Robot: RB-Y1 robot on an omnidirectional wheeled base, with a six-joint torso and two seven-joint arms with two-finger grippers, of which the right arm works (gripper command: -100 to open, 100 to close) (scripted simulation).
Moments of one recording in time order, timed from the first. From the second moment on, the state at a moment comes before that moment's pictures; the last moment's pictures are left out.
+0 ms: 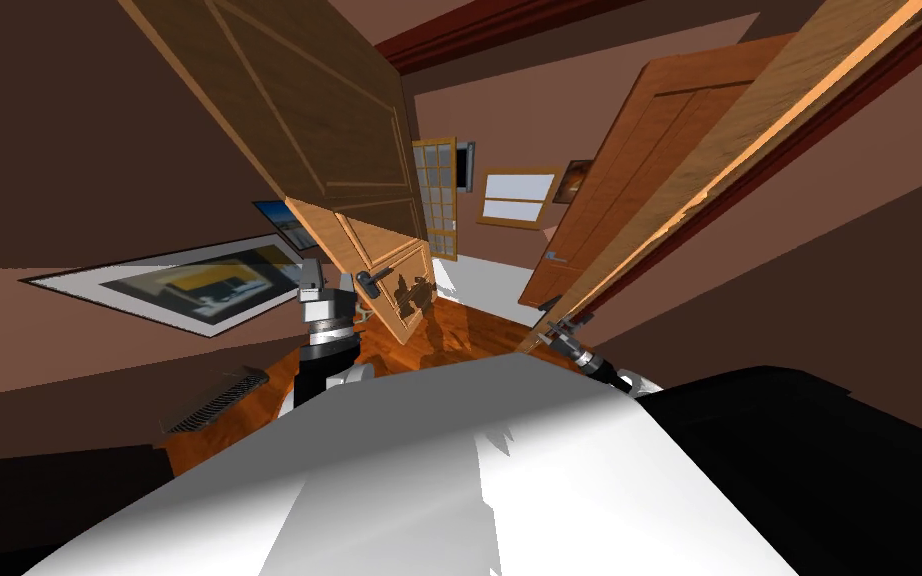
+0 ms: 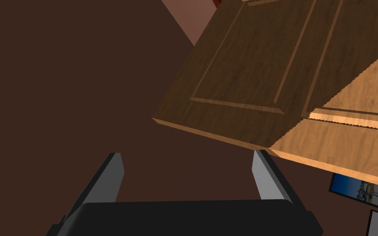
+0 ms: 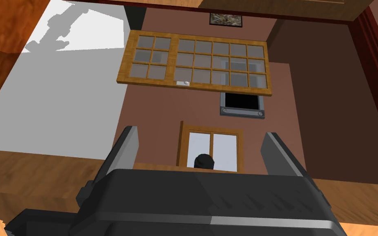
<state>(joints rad) 0.22 -0.88 0.36 -0.65 -0.11 -1.42 -0.66</state>
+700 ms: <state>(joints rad) 0.10 -0.84 0.24 -0.59 0.02 -1.37 -0.76</state>
